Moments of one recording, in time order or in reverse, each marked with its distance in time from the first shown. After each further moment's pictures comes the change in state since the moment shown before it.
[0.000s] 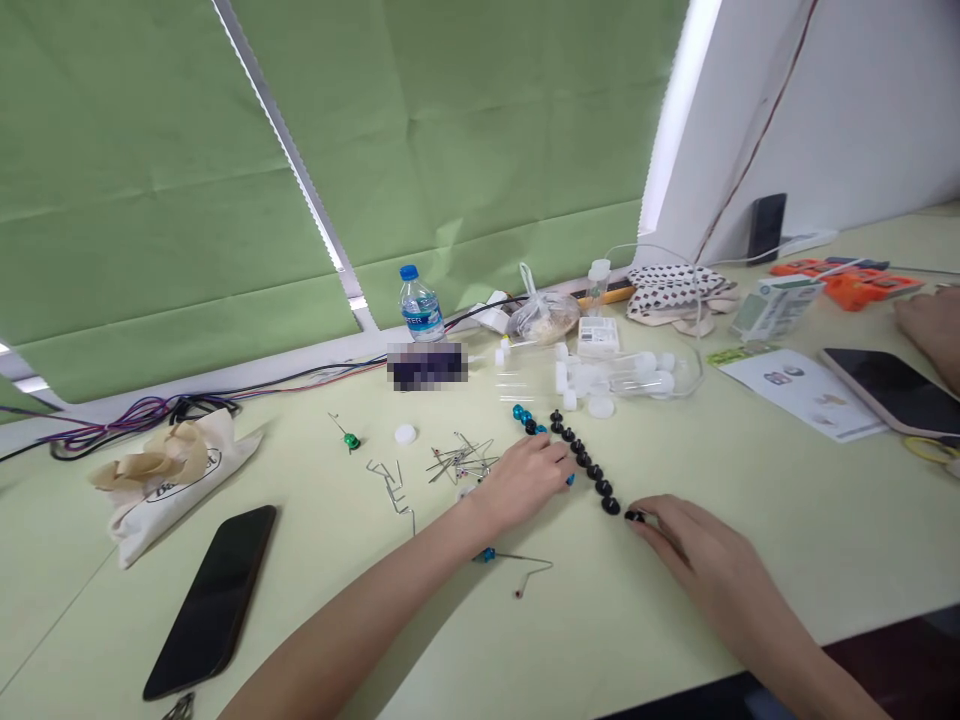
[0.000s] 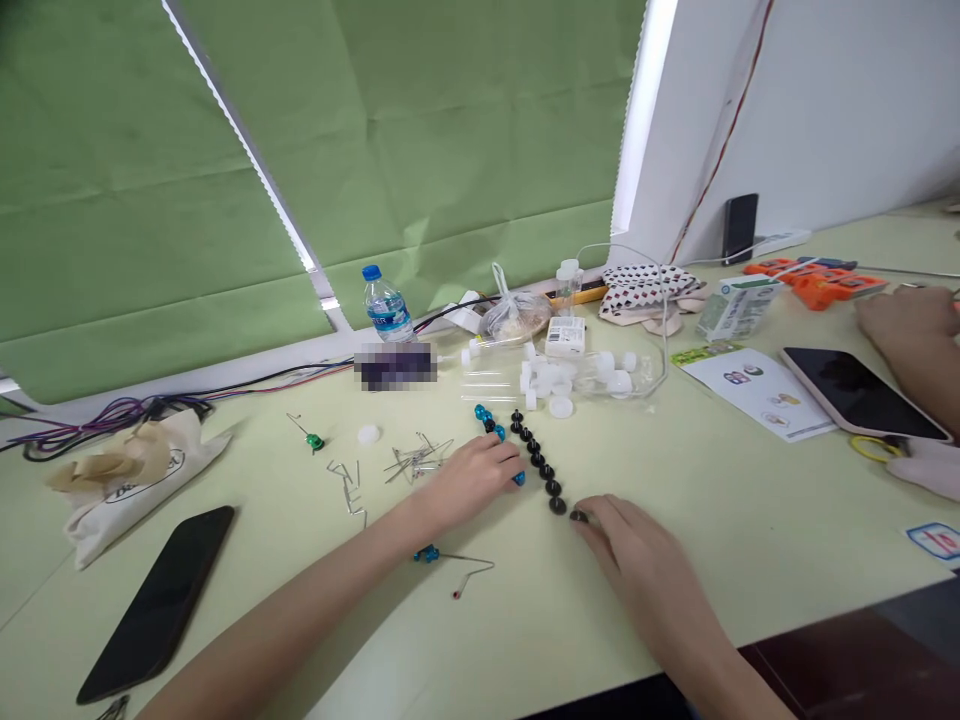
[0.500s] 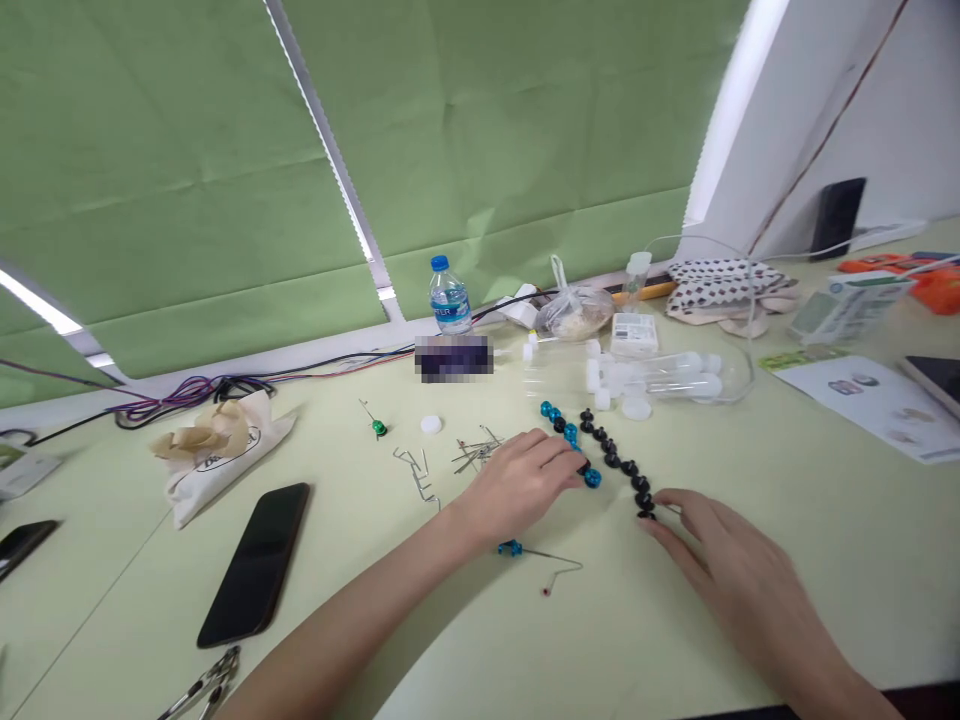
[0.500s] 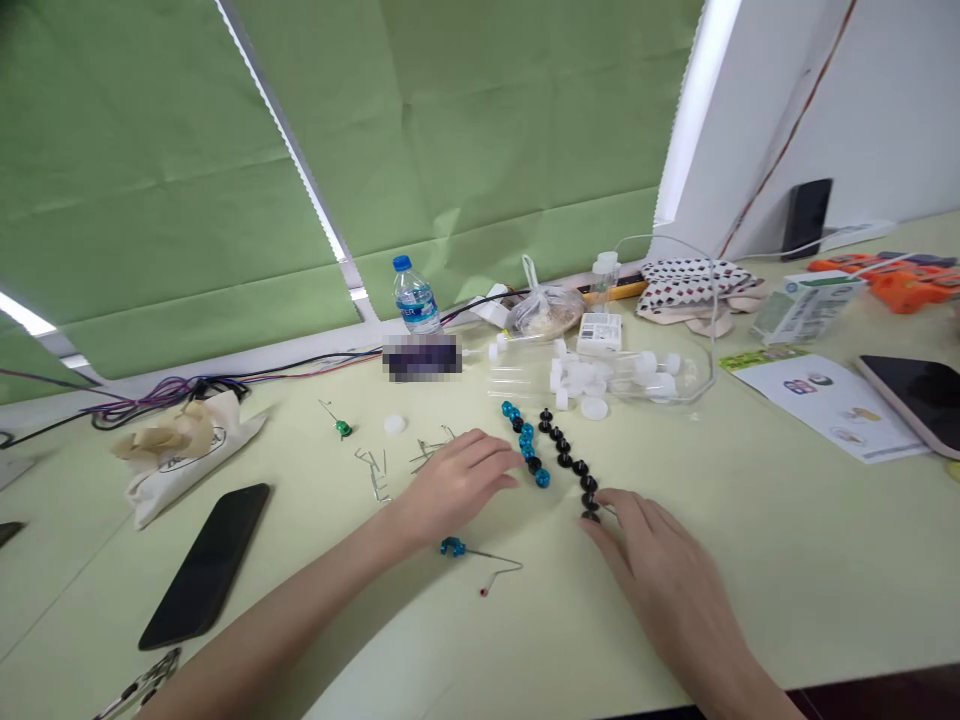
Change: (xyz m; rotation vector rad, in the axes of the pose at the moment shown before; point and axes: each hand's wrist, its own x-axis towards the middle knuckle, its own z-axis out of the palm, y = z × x) left_hand -0.045 -0.003 -0.041 -0.205 0.170 -0.114; right_hand 0.009 -0.017 0.008 -0.105 0.108 -0.038
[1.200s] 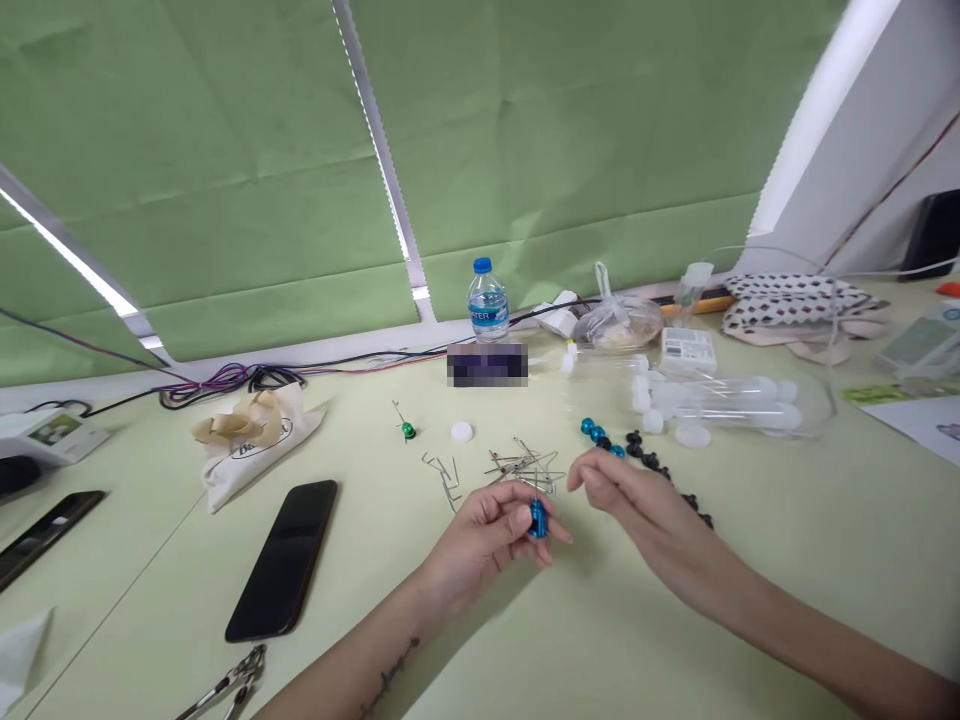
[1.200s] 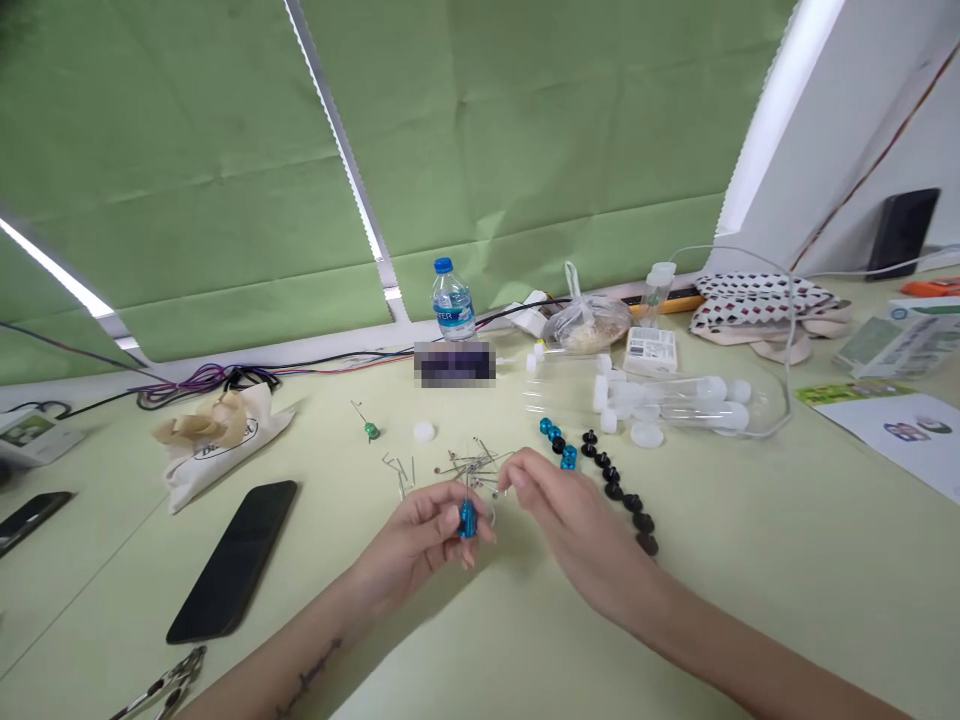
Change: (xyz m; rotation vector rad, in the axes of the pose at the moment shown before) left_hand -0.074 -0.010 -0.005 -1.738 0.213 -0.632; right_hand 0.089 -0.102 -0.020 0.661 -0.392 -0.105
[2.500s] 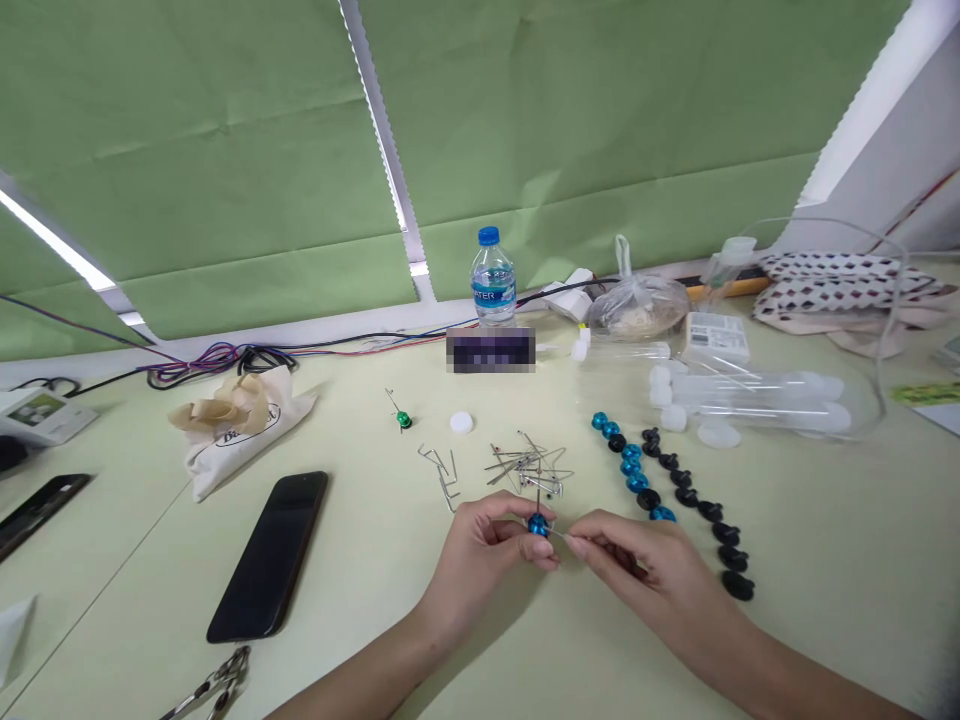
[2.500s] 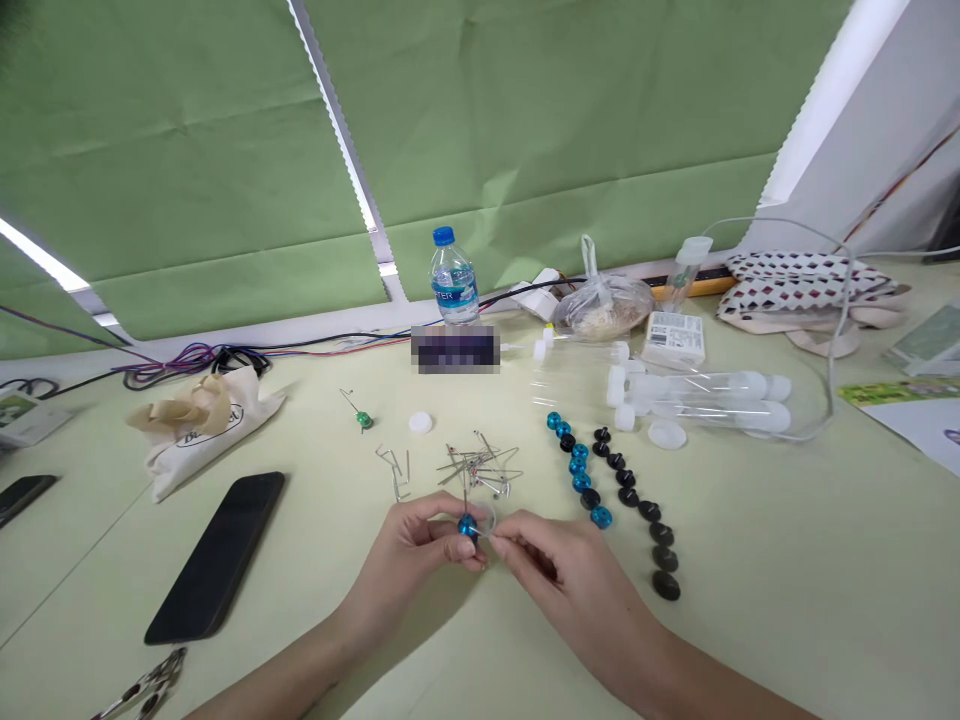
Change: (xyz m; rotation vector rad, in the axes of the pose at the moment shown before) left_hand 0.002 -0.013 0.004 0.150 0.333 -0.029; right_hand -0.011 0.028 0.033 0.007 -0.180 0.015
